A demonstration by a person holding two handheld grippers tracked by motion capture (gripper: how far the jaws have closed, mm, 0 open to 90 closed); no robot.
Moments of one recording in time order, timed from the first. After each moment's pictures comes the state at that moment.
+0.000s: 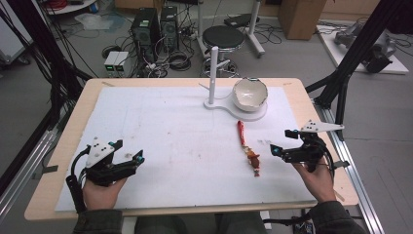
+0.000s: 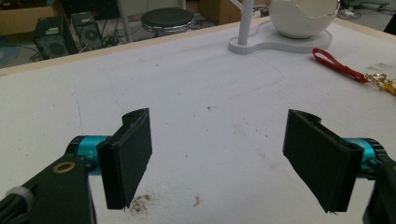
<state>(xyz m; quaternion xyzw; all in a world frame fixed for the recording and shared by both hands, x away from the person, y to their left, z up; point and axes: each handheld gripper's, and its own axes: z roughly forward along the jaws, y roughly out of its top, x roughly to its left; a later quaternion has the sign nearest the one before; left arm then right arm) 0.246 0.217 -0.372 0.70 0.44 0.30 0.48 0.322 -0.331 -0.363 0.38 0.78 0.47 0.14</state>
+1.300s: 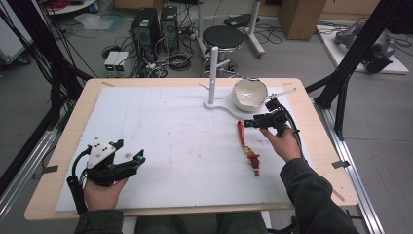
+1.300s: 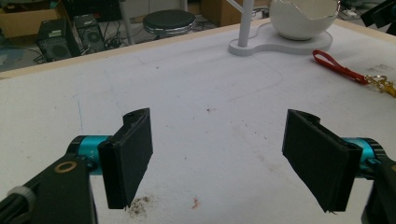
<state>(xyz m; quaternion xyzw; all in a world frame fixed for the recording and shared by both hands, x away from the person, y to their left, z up) 0.244 0.214 -0.370 0.70 0.44 0.31 0.48 0.435 -0.265 -0.368 0.44 0.81 0.40 0.04</state>
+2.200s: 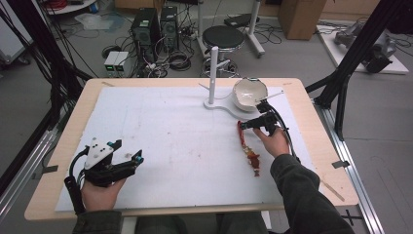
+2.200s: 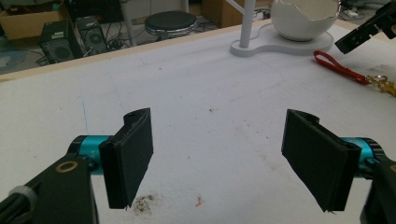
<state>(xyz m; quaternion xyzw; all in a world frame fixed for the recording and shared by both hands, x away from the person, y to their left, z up) 0.242 0.217 -0.369 0.70 0.44 0.31 0.48 0.464 -0.253 -0.407 0.48 0.81 0.34 0.00</state>
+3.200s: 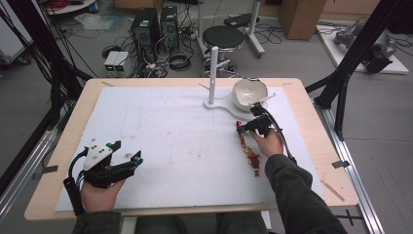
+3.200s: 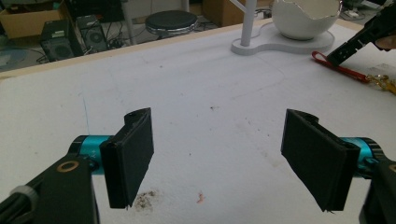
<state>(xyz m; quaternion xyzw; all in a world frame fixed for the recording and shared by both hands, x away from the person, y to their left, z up) 0.241 0.219 -0.371 0.69 0.44 0.31 0.48 0.469 -0.239 -0.424 0.49 0.81 0.31 -0.02</state>
